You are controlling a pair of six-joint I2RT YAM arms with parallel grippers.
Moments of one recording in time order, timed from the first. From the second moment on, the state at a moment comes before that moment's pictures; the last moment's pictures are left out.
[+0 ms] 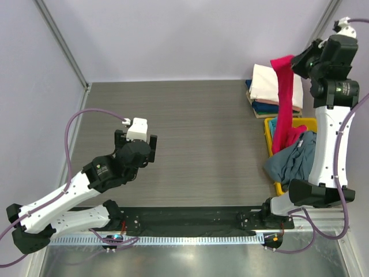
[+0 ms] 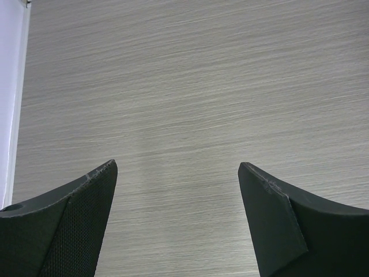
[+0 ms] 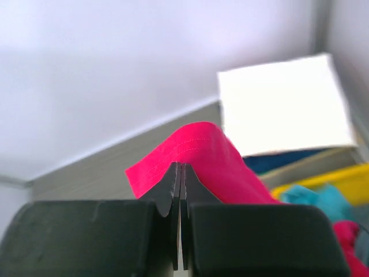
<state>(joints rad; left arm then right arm) -0.99 0.88 0.99 -0.76 -0.85 -0.37 -0.13 1.47 1.99 -0.81 0.02 0.42</state>
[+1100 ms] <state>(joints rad) -0.99 0.69 0.98 -0.78 -0.98 -0.43 -0.03 0.61 0.89 -0.19 -0.09 1.01</state>
